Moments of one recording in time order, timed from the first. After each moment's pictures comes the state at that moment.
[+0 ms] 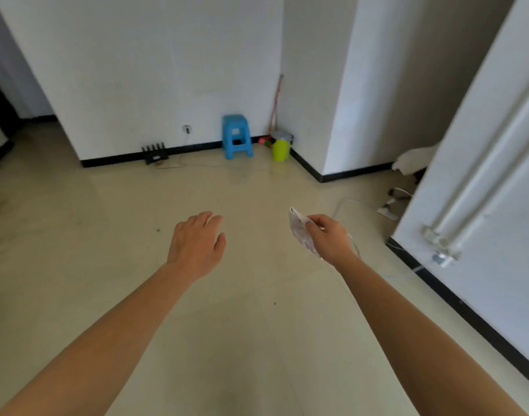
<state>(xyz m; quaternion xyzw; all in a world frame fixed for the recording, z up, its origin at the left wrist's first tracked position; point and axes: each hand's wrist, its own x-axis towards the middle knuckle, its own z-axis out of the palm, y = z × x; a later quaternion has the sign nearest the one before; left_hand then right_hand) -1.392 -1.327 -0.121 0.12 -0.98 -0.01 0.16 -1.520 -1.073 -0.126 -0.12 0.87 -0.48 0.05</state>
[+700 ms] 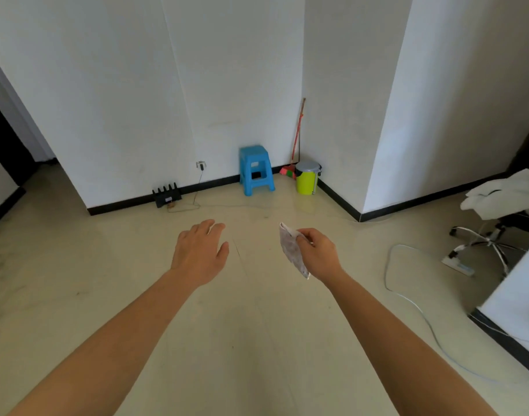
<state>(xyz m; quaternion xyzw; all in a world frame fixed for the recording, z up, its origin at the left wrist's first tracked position) -1.815 -1.648 -0.100 0.15 -0.98 0.02 0.11 -1.940 -1.423 -0.141 -0.15 0.84 -0.52 0.06</state>
